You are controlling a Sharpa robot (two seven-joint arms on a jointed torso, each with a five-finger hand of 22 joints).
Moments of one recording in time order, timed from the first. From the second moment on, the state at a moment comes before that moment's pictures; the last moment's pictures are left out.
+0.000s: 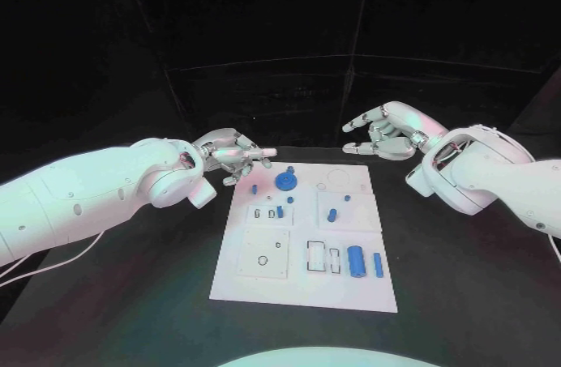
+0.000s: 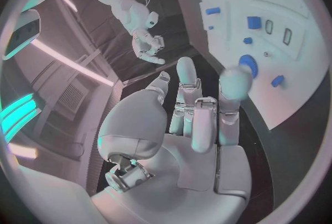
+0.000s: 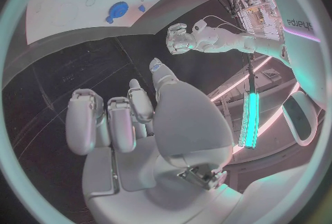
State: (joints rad) left arm 1.26 -0.81 -0.04 1.38 -0.57 0.00 0.02; left_hand 1.02 0.07 0.02 0.11 0.06 1.09 0.07 0.30 0.24 1.37 -0.01 0.77 0.64 1.47 -0.07 1.53 1.31 0.11 1.41 0.03 1.16 0.88; right arm 1.29 -0.92 -0.02 1.58 -1.12 -0.38 0.06; right_hand 1.35 -0.03 0.03 0.10 0.24 0.85 0.17 0.10 0.07 1.33 0.08 1.26 1.27 1.47 0.01 1.48 1.31 0.07 1.45 0.11 1.42 1.26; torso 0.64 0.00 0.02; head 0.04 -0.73
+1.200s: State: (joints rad) left arm 1.33 -0.50 -0.14 1.18 -0.94 0.27 -0.52; left_hand 1.08 0.11 -0.17 0.28 0.05 0.91 0.06 0.59 0.48 1.27 -0.01 1.08 0.93 1.46 -0.07 1.56 1.31 0.10 1.45 0.02 1.31 1.12; right arm 1.30 -0.88 -0.02 1.53 -1.07 -0.31 0.00; right_hand 1.35 -0.02 0.03 0.11 0.24 0.85 0.18 0.10 0.07 1.33 0.08 1.25 1.27 1.47 0.01 1.46 1.31 0.07 1.44 0.10 1.40 1.25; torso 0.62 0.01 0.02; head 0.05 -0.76
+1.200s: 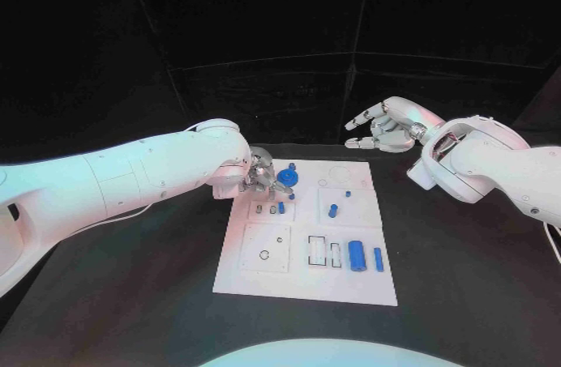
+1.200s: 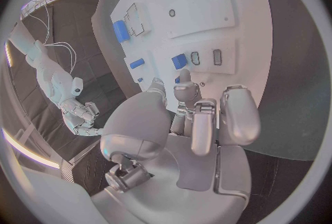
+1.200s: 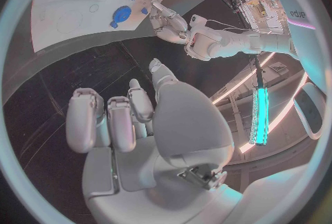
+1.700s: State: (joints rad) left arm 1.33 -0.47 -0.15 1.14 -0.98 0.31 -0.52; left_hand 1.08 0.11 -0.18 0.27 0.05 0.90 0.06 0.59 0.49 1.27 -0.01 1.08 0.93 1.46 -0.07 1.56 1.31 0.10 1.45 0.02 1.32 1.12; right arm 1.30 -0.87 -0.02 1.52 -1.08 -0.30 -0.01; right_hand 1.35 -0.02 0.03 0.11 0.24 0.85 0.18 0.10 0.07 1.33 0.08 1.25 1.26 1.47 0.01 1.46 1.31 0.07 1.44 0.11 1.40 1.24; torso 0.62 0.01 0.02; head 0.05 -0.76
